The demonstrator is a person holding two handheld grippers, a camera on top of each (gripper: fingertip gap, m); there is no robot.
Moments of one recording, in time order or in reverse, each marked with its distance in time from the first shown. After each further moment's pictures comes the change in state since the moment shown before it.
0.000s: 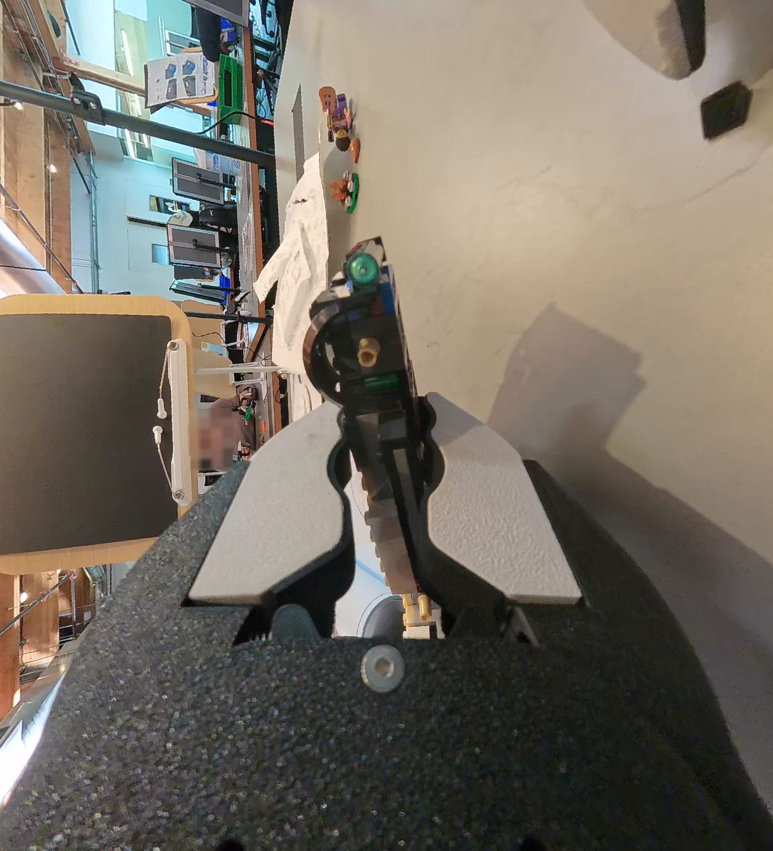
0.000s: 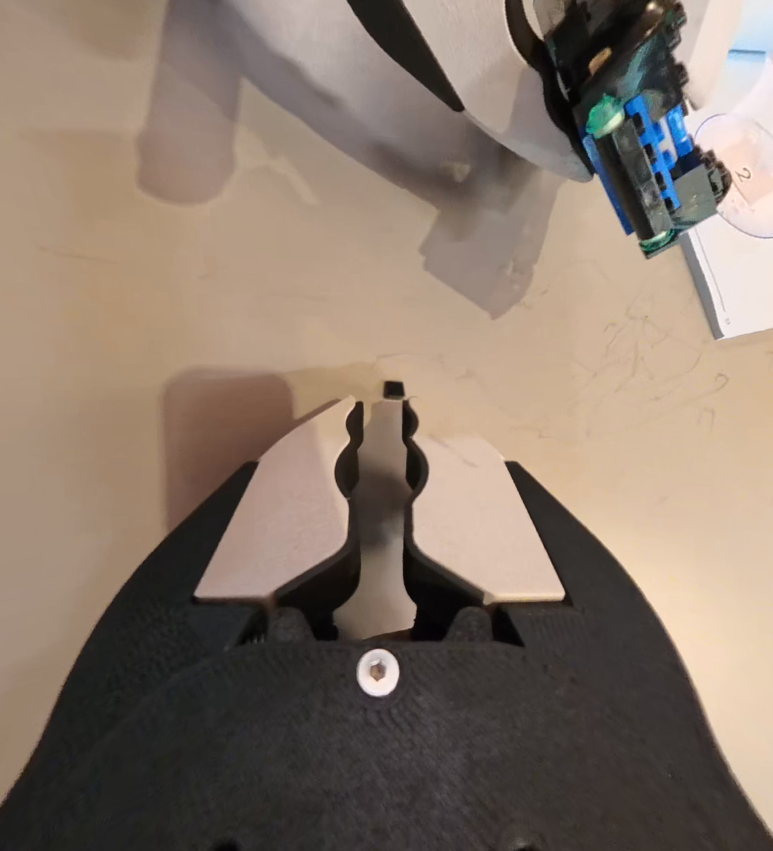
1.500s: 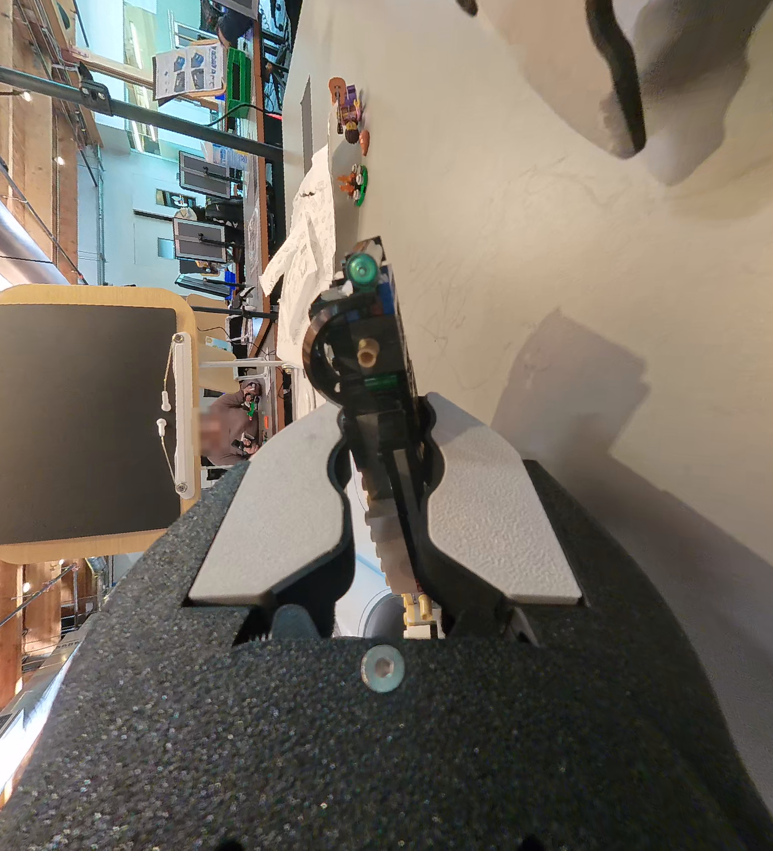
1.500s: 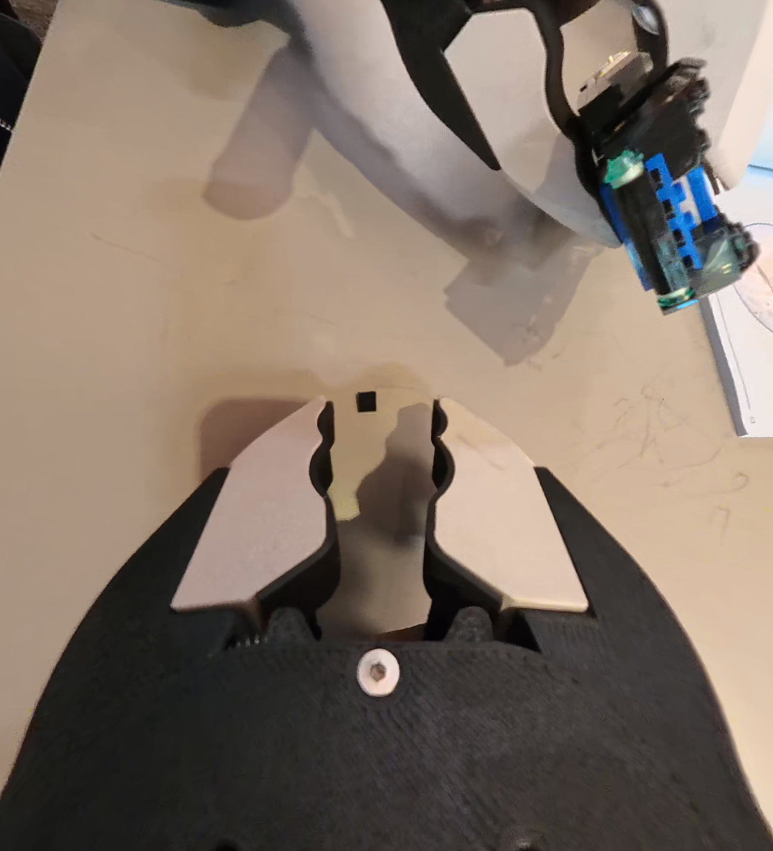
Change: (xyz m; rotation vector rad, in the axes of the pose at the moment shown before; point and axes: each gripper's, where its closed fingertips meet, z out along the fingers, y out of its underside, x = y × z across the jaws) left arm -0.005 -0.010 -0.006 -0.002 -0.018 -0.011; right arm 0.000 -0.010 0.005 0.130 -0.165 -0.128
